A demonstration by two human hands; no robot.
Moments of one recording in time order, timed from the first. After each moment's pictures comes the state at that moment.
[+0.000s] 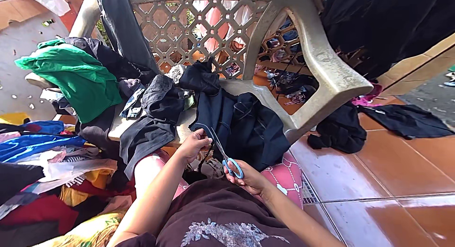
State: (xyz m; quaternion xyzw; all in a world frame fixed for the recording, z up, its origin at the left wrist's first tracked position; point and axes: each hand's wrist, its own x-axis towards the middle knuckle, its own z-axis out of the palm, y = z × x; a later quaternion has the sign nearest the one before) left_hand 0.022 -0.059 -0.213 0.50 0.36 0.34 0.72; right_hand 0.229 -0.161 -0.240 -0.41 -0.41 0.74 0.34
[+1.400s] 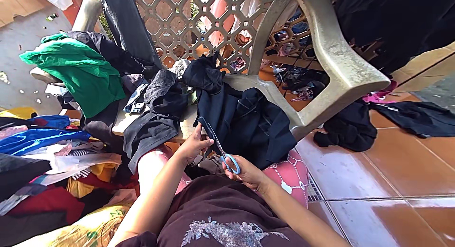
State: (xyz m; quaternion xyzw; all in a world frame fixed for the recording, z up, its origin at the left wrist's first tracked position) left_hand 0.013 -0.068 -0.219 0.51 0.35 0.32 0.71; right_hand 0.216 -0.153 -0.241 -0.41 -0.43 0.73 0.33
